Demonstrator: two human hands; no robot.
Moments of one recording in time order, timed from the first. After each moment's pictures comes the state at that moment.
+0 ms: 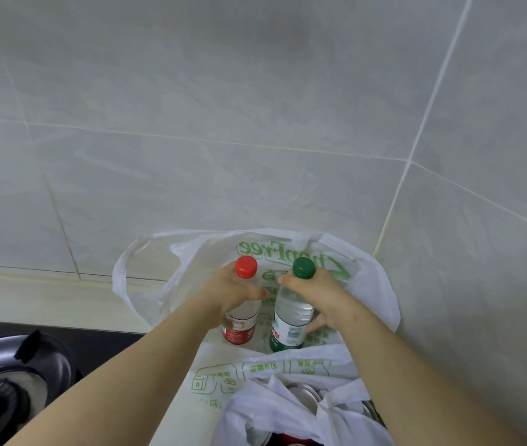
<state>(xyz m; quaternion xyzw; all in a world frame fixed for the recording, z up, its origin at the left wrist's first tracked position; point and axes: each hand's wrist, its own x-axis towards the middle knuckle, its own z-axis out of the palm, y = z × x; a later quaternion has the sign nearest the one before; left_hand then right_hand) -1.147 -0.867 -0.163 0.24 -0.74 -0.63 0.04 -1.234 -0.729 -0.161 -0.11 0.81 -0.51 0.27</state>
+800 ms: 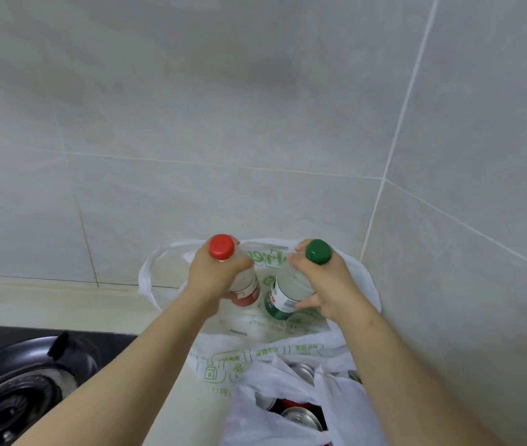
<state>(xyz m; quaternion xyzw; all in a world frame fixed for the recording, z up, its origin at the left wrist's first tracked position) -1.089 -0.854 -0.108 0.22 -0.65 -0.68 0.27 -1.174 -0.713 -0.107 -0.13 0.67 -0.71 0.15</state>
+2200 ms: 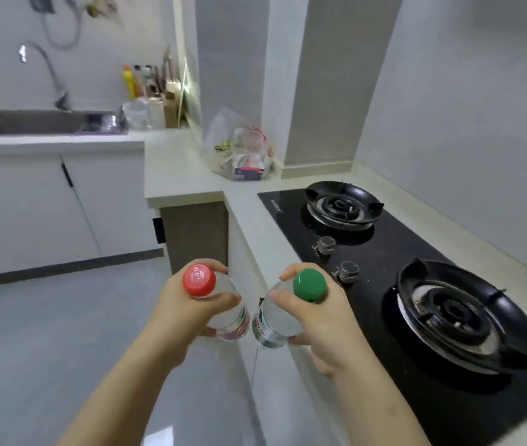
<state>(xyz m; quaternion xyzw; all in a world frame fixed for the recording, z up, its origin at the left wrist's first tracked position) -0.465 -0.851 -0.168 0.60 -0.38 -0.46 0.53 -0.630 -0.867 -0.162 -0.52 0.45 -0.46 0.56</state>
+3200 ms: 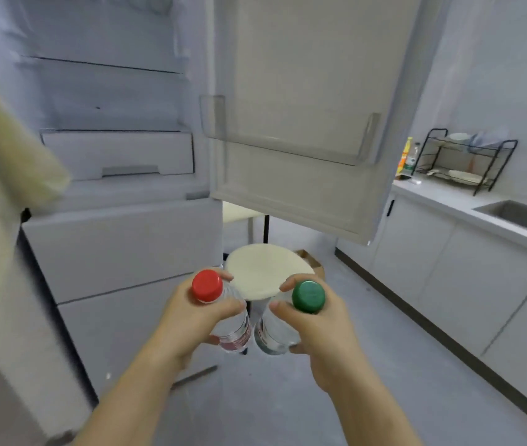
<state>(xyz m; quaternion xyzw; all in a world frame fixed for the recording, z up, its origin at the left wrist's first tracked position) -0.251 -0.384 -0.140 0.70 0.05 0.03 0.71 -0.263 -0.547 -0.128 -0.70 -0.01 -0.02 0.72</state>
